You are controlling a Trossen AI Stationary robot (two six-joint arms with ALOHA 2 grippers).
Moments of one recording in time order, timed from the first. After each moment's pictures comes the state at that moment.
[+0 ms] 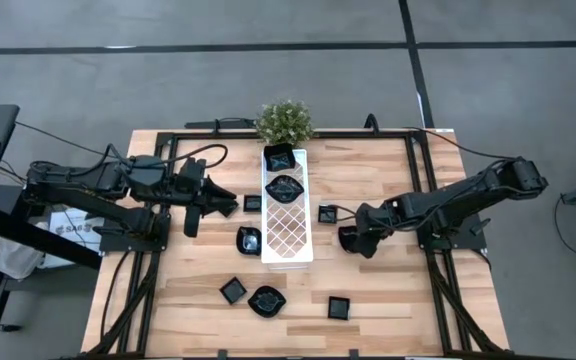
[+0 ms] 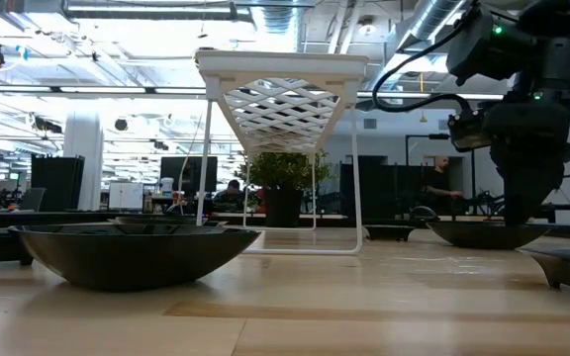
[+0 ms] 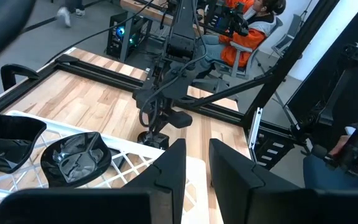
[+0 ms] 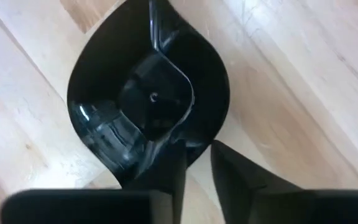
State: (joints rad) left arm -0.17 1.04 1.05 -0.41 -0.13 -0.32; right arm 0.13 1.19 0.53 -0.57 0.03 0.80
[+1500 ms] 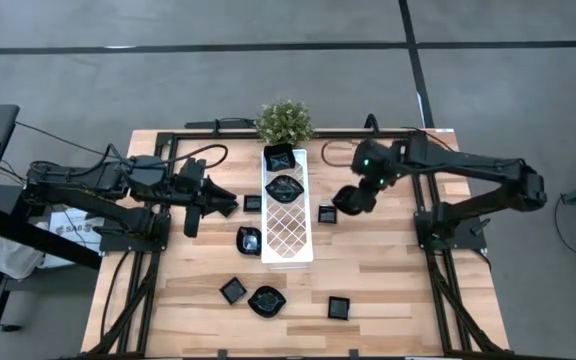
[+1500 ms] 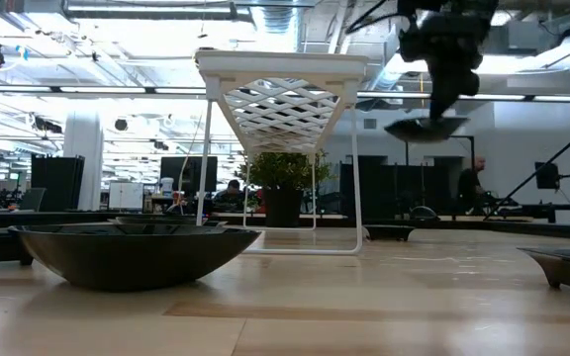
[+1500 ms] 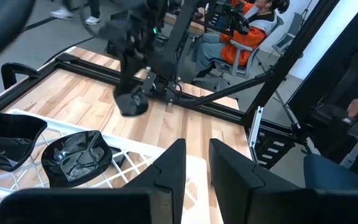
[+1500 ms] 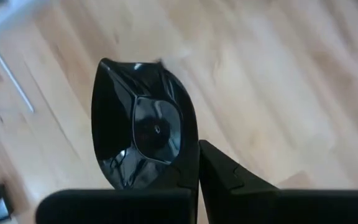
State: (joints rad) left arm -0.17 1.04 1.05 -0.42 -0.13 -0.32; right arm -0.30 1.19 1.13 -1.07 0.01 0.25
